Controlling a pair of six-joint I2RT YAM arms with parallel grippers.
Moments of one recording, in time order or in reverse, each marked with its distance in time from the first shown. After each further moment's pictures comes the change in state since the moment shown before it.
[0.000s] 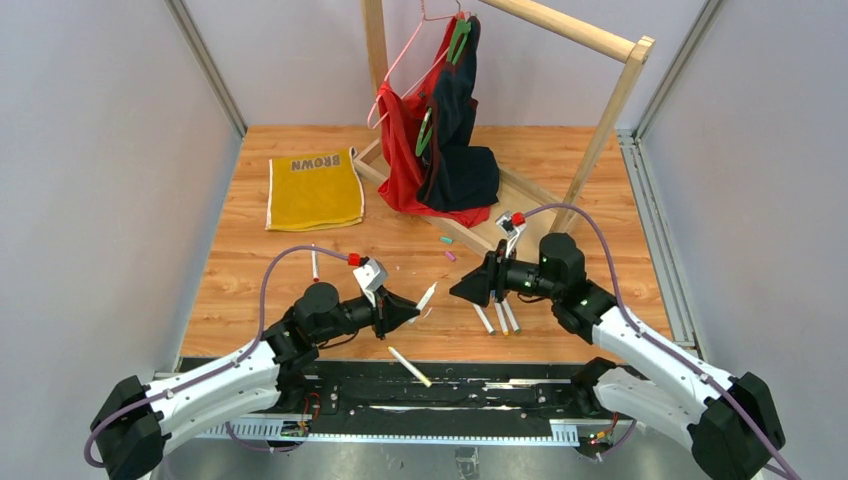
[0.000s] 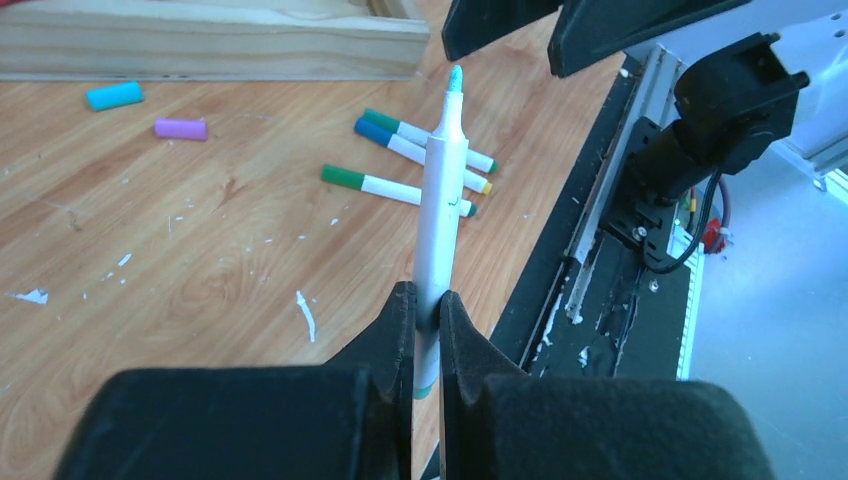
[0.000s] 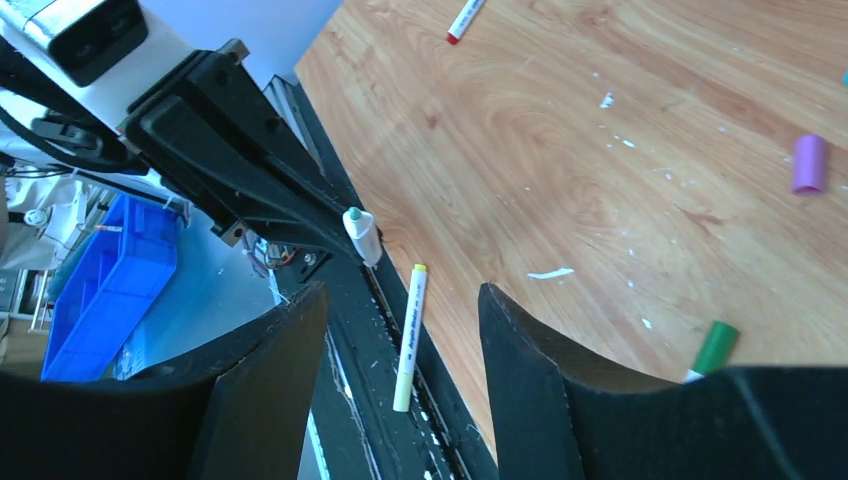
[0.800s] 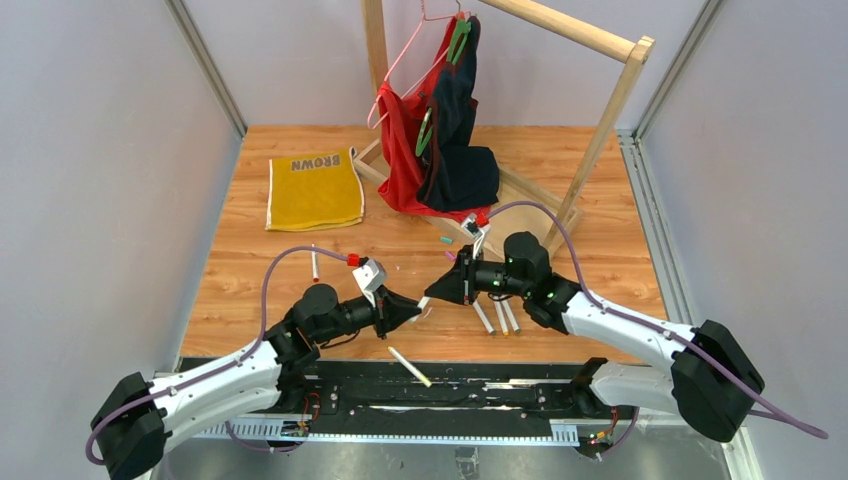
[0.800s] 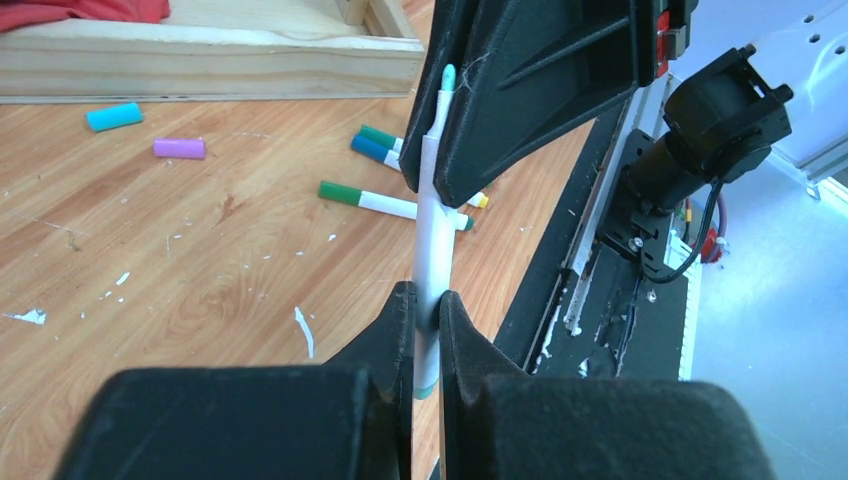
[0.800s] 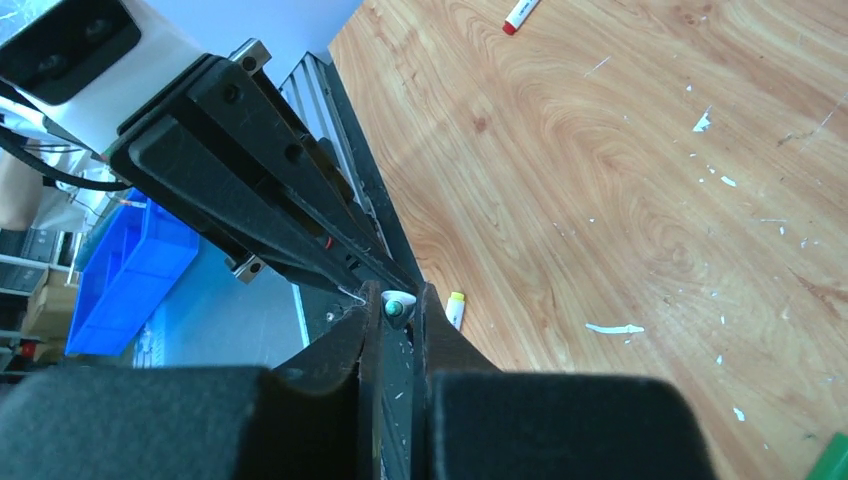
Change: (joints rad) left arm -0.013 0.016 -0.026 0.096 0.020 0.000; right arm 0.187 0.236 0.052 0.224 0.060 0.056
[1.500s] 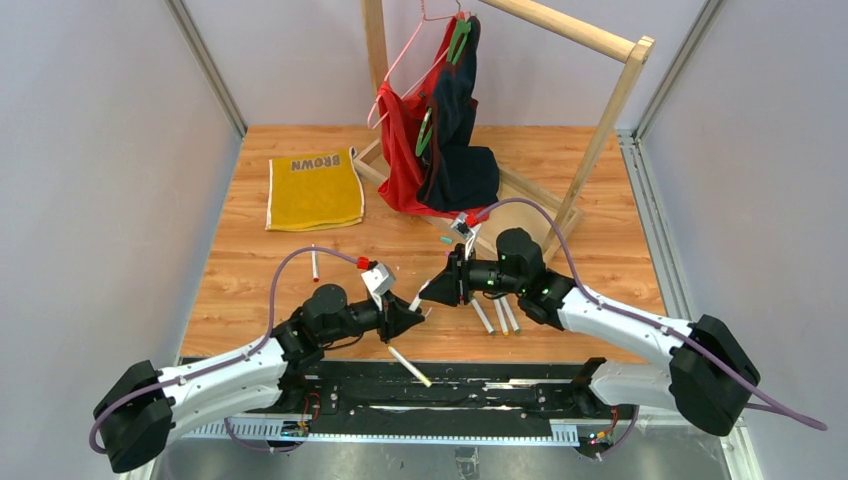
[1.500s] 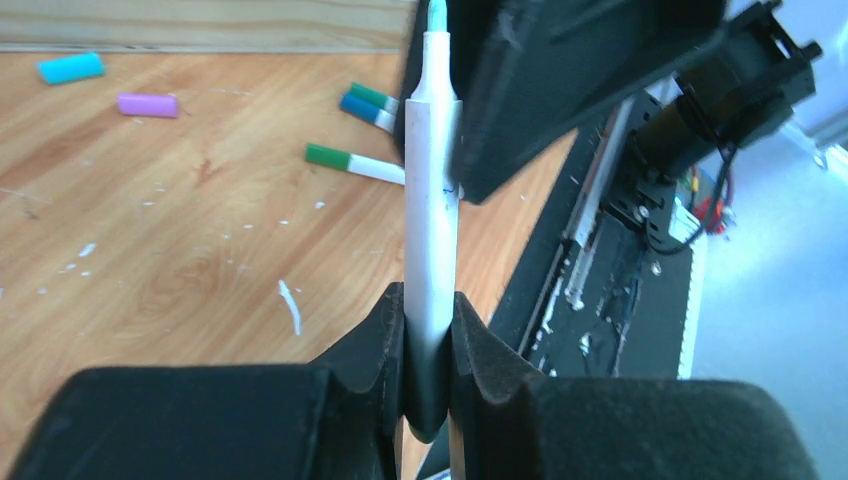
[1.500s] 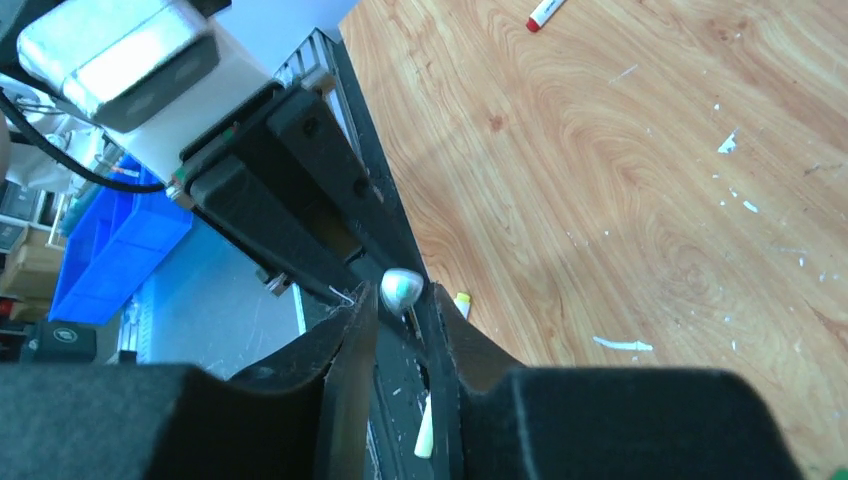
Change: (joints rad) left arm -0.019 0.088 -0.002 0.010 0.006 0.003; right arm 0.026 0.044 0.039 0.002 -0.032 -0.029
